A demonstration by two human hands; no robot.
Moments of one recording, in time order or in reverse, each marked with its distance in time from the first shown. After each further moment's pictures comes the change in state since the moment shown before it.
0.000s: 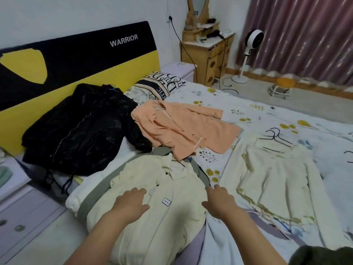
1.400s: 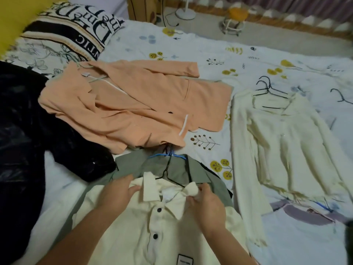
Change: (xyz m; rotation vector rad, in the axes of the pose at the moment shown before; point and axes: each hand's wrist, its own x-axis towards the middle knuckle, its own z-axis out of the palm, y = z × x) left_hand 0.402 -0.060 0.025 -0.057 0.049 0.299; right_hand 0.279 -0.078 0.084 0.600 0.316 0.587
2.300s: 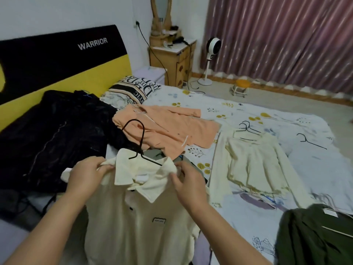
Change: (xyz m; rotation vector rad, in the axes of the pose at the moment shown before) left_hand -0.397 0.040 -0.120 -0.305 0.714 -0.077; right_hand -0.296 0.032 -0.168 0.365 0.190 -0.660
